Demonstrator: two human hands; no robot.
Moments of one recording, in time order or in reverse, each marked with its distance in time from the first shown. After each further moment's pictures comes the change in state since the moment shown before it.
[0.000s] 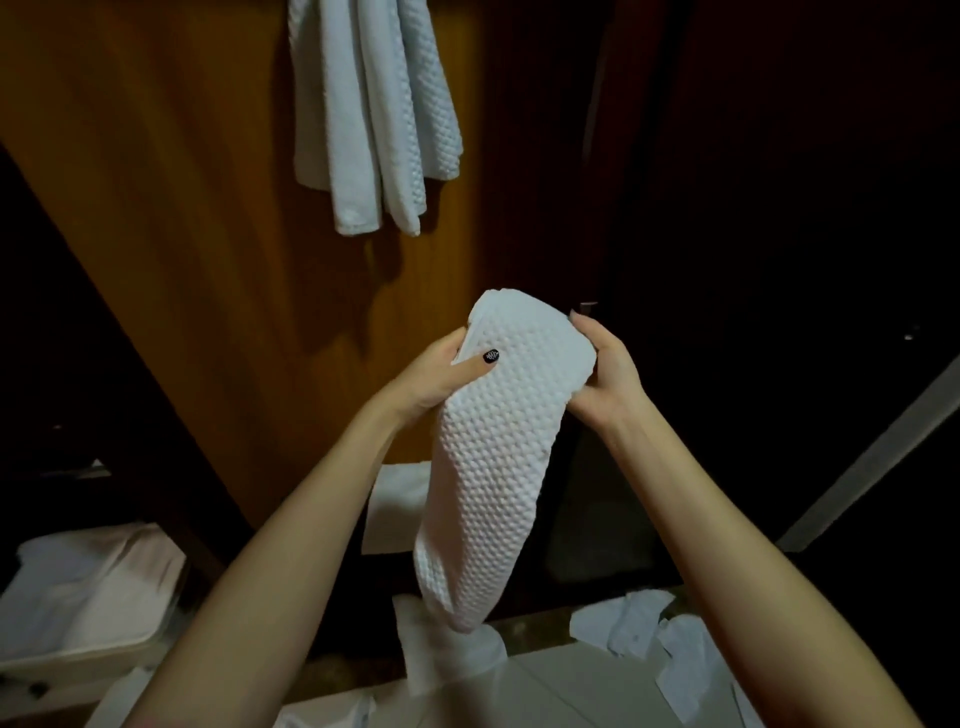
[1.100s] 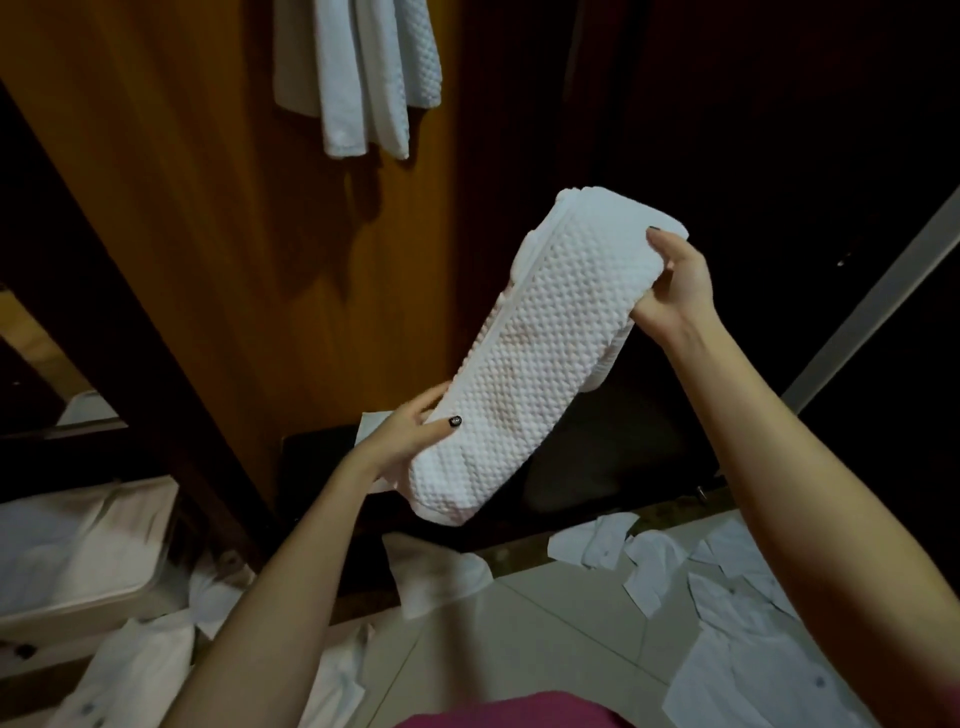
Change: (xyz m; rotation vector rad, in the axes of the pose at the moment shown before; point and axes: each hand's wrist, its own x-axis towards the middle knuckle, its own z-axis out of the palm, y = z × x) left_hand -0.128 -0.116 0.020 -0.104 -0.061 -0.256; right_hand -0.074 -0.014 -0.022 -0.071 0.116 -0.372
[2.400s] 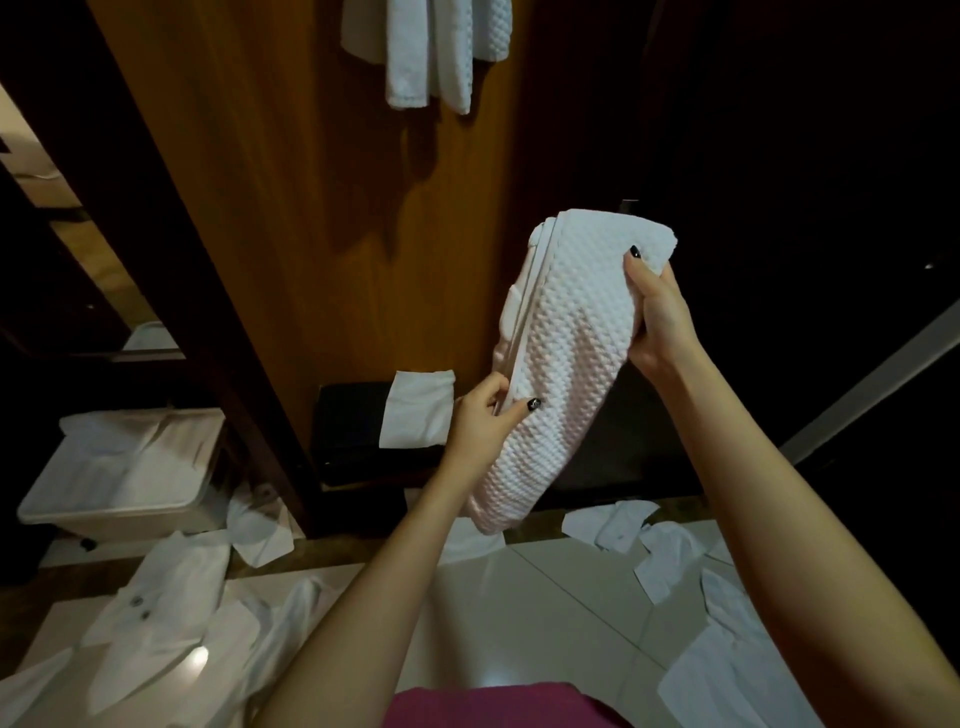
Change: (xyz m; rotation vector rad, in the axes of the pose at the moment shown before) left_hand -0.021 -0.009 0.082 0.057 0.448 0.289; right_hand -0.019 0.070 -0.007 -0.575 -0.158 -0.126
